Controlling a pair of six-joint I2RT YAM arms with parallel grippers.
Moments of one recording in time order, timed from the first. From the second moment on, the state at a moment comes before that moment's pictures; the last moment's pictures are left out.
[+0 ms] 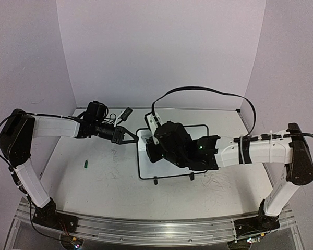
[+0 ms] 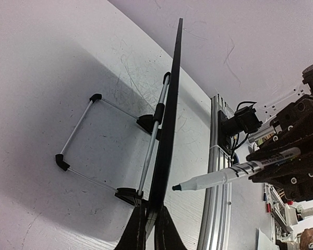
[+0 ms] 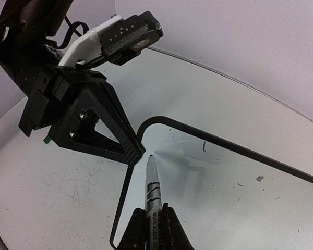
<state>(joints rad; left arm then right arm) -0.50 1.71 1.06 0.03 0.97 -0.18 1.18 1.72 1.27 -0.05 0.53 0.26</state>
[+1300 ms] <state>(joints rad) -0.51 1.70 1.05 0.03 0.96 -0.18 1.19 1.75 1.28 -0.09 0.55 0.30</state>
